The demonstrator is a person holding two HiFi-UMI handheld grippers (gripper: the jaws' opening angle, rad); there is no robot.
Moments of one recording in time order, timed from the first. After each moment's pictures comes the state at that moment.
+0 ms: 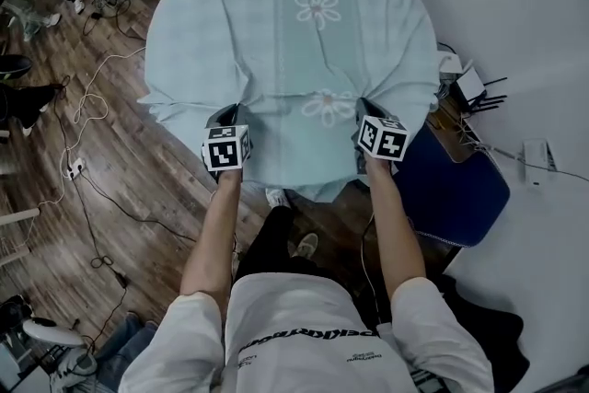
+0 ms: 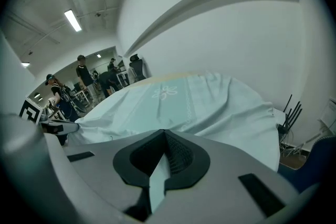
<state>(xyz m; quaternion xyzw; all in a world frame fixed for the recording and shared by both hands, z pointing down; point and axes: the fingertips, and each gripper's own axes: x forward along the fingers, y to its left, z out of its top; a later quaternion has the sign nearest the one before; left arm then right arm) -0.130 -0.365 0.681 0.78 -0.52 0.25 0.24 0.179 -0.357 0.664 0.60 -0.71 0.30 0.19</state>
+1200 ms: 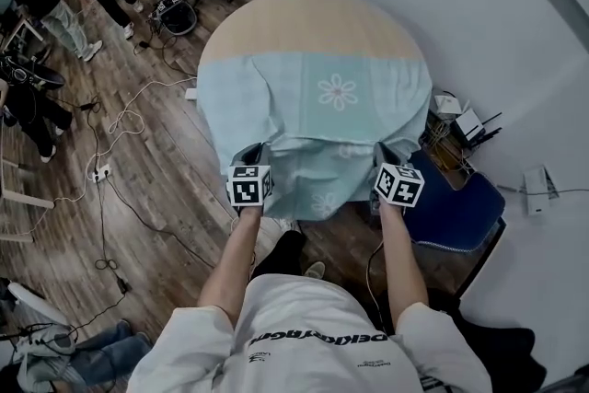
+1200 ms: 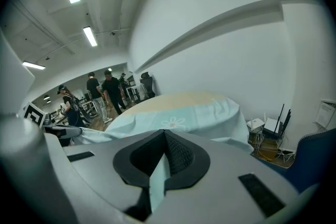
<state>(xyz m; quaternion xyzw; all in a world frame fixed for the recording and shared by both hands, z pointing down) -0.127 -0.182 0.561 0.79 -0.55 0.18 0.20 0.186 -0.184 0.541 0.60 -0.75 0.24 0.12</state>
